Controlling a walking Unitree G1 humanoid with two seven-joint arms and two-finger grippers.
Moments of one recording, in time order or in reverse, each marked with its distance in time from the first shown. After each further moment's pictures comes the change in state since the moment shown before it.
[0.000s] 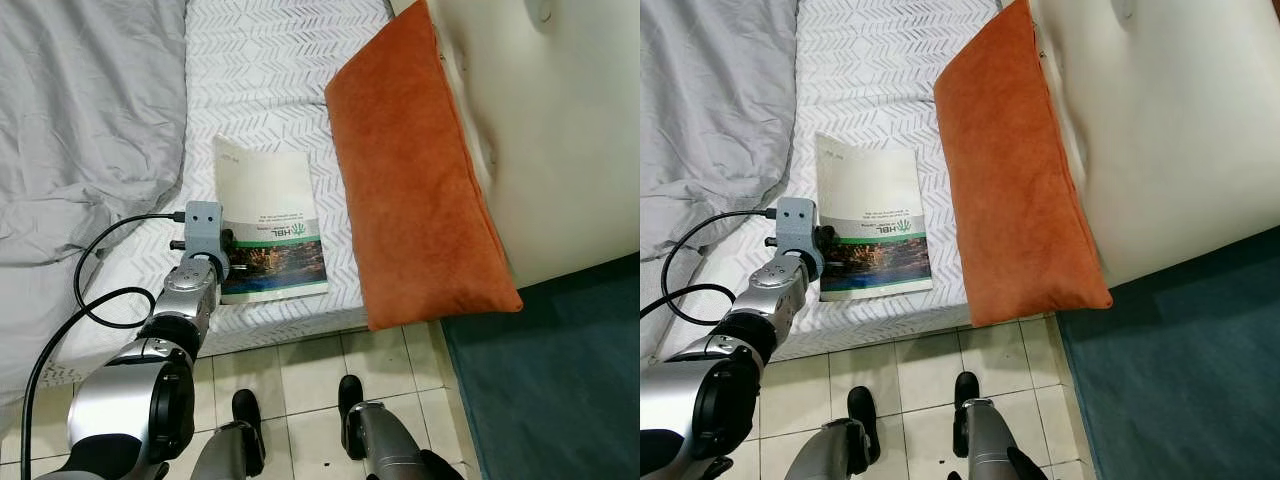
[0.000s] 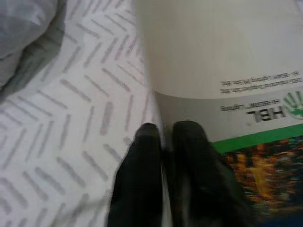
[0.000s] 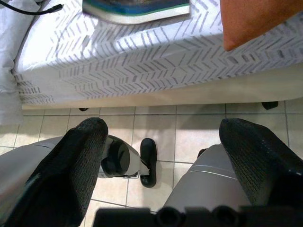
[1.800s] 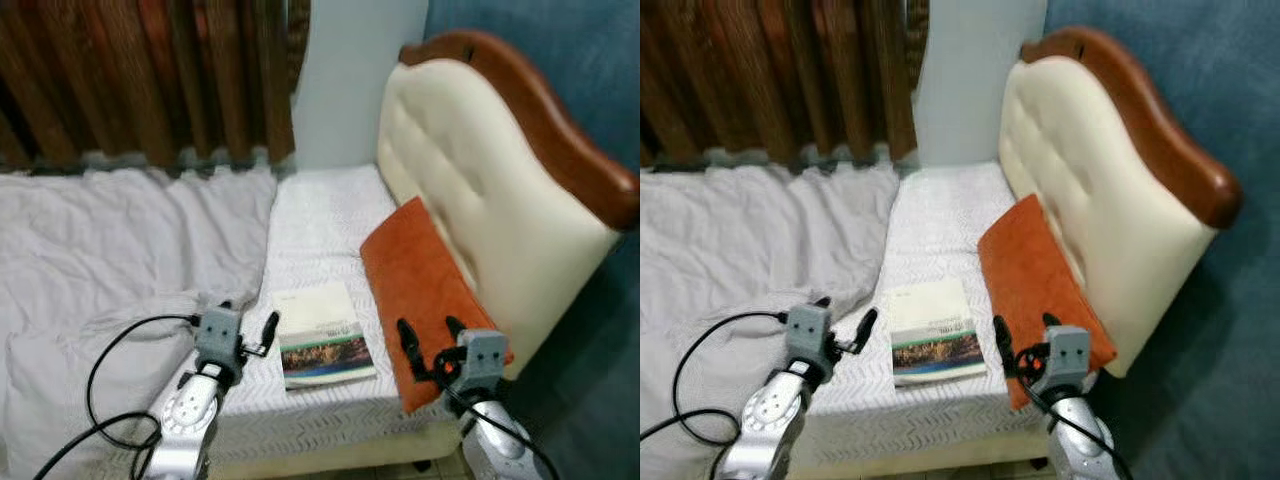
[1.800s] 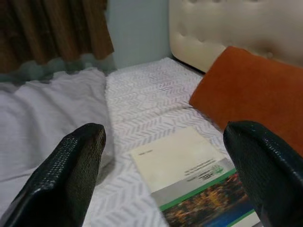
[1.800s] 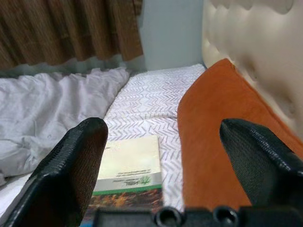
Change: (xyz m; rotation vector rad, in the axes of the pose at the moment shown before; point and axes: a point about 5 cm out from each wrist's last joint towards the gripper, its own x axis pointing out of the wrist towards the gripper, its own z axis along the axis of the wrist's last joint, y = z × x) left arm -0.090 -0.025 -0.102 0.014 -0.158 -0.226; right arm 0.133 -0.095 0.057 -0.064 -0.250 -0.255
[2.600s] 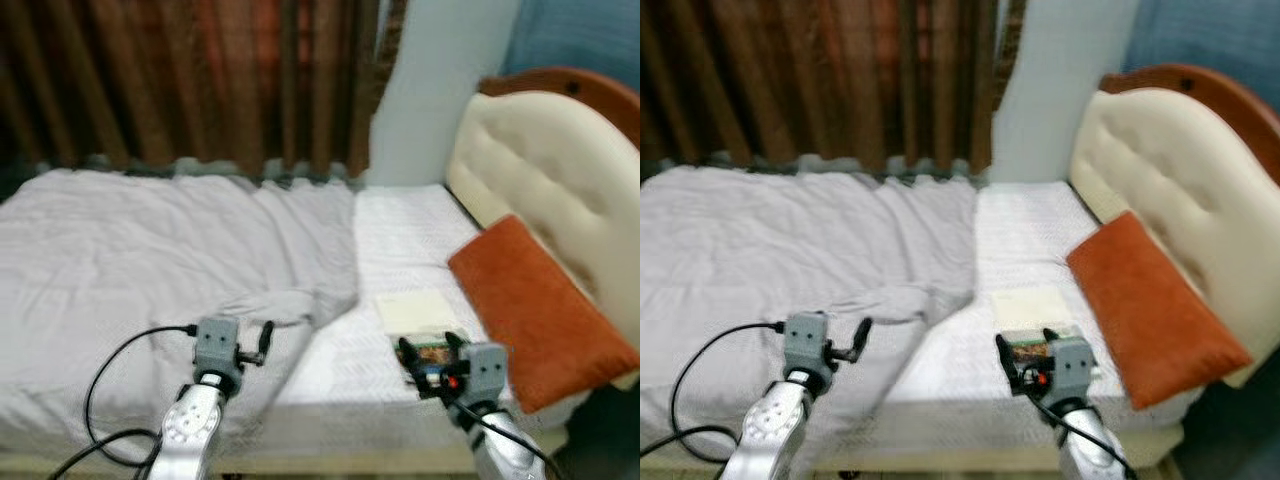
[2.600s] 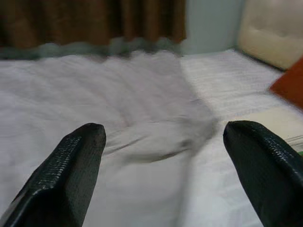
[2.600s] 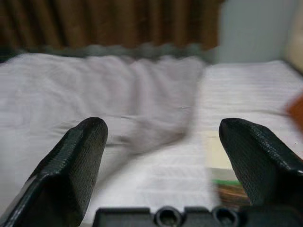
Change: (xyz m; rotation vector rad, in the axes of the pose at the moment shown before) left arm -0.011 0.000 -0.008 -0.031 0.097 0.080; right arm -0.003 -0.004 -0.017 0.008 0.067 0.083
